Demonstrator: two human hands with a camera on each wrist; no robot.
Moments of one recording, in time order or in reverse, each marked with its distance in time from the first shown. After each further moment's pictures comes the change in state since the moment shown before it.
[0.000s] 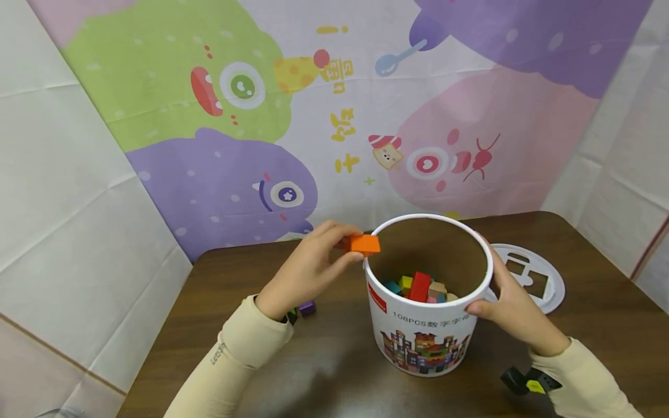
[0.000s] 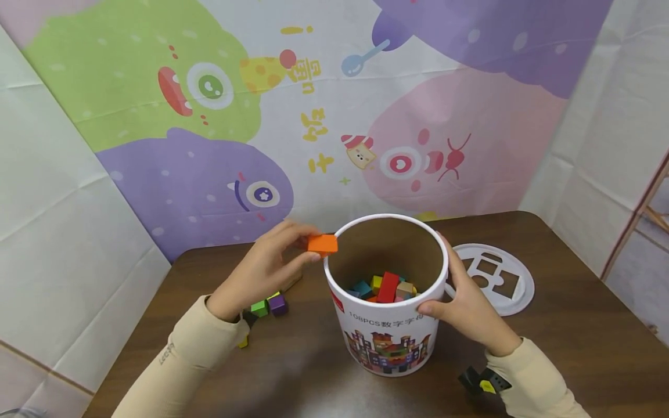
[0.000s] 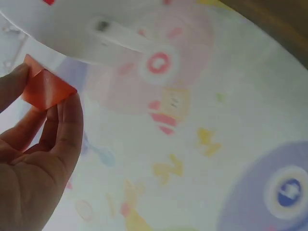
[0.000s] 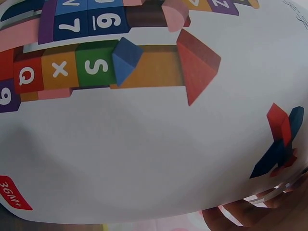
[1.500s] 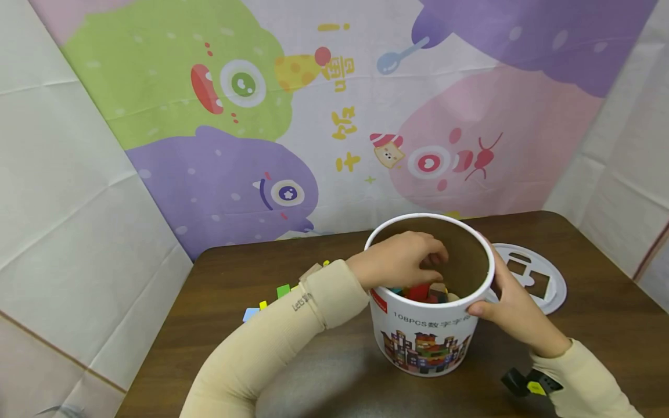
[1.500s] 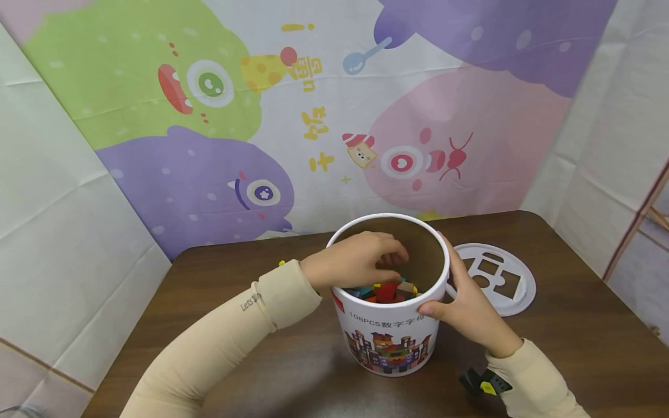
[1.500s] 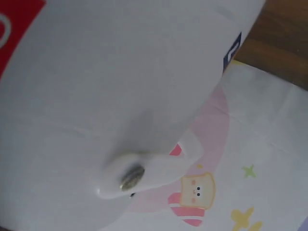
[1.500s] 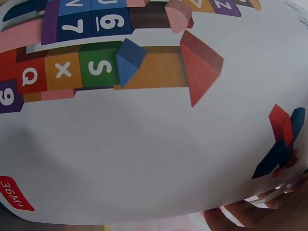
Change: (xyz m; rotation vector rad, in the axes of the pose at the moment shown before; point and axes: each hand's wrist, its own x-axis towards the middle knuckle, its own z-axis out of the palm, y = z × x) left_hand 0.088 0.035 0.075 0.166 -0.565 0.048; right_hand -0.001 -0.001 0.001 0.034 -0.011 0.004
